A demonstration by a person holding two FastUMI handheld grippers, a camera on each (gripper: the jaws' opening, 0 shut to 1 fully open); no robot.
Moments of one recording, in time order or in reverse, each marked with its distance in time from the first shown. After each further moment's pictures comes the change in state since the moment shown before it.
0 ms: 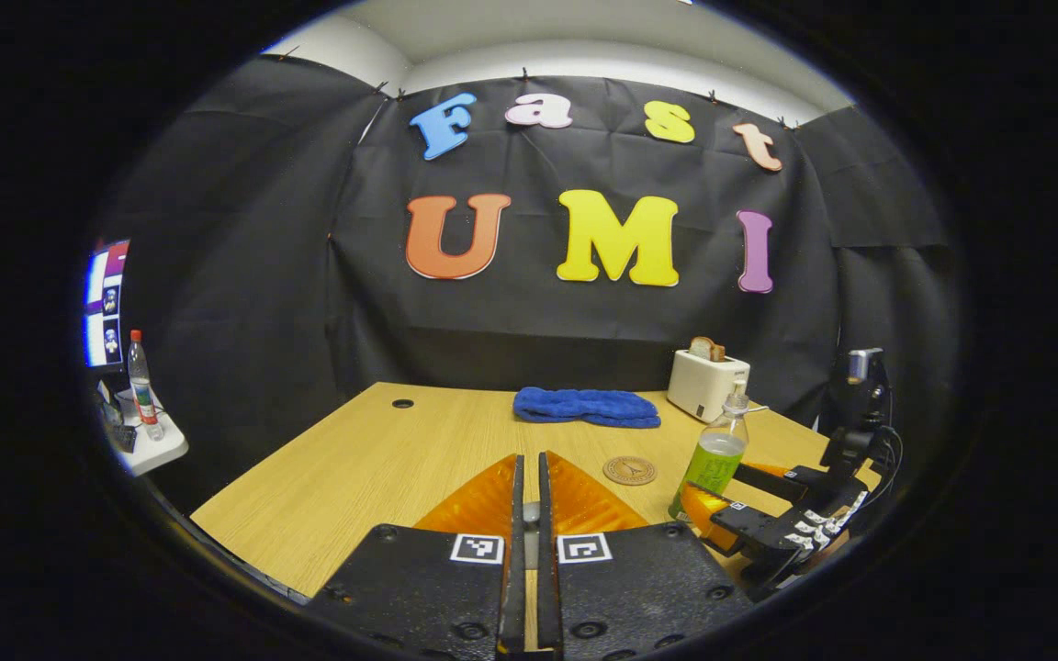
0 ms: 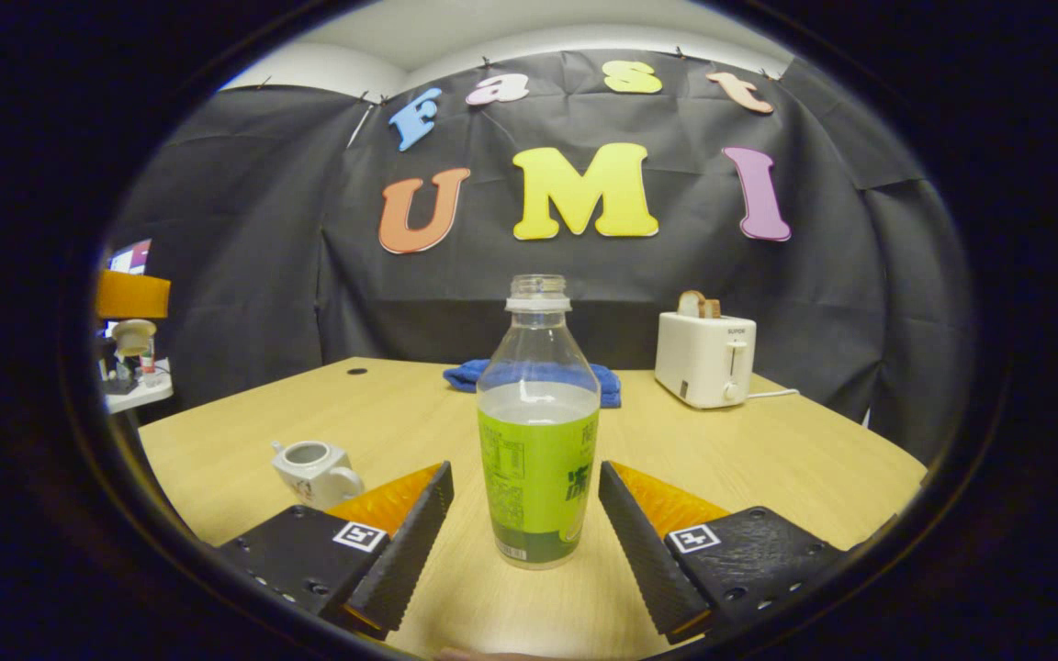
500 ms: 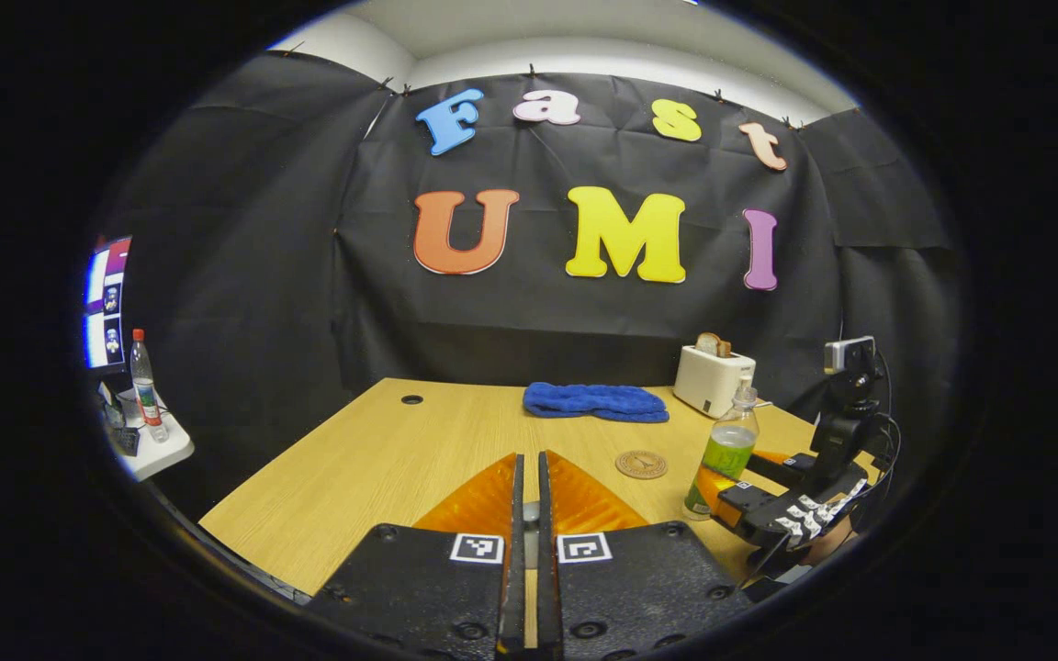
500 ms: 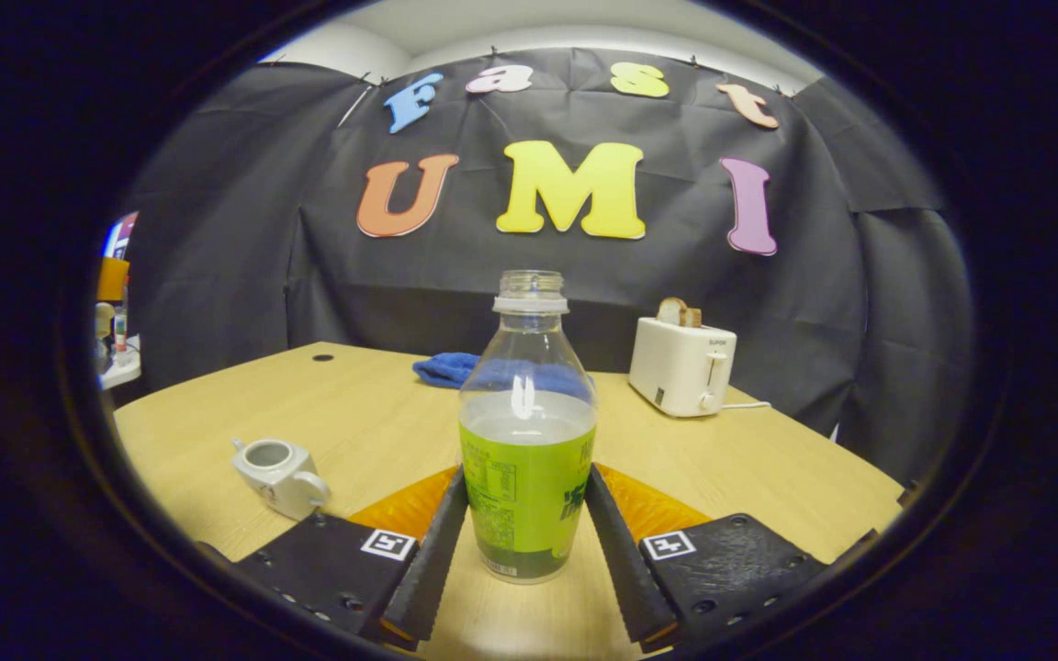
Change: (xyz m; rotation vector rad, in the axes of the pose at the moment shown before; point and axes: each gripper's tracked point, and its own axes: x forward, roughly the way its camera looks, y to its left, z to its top) left arm 0.001 0.036 -0.010 -0.030 0.038 0.027; right arm 0.008 -0.005 0.005 -0.085 0.033 -0.111
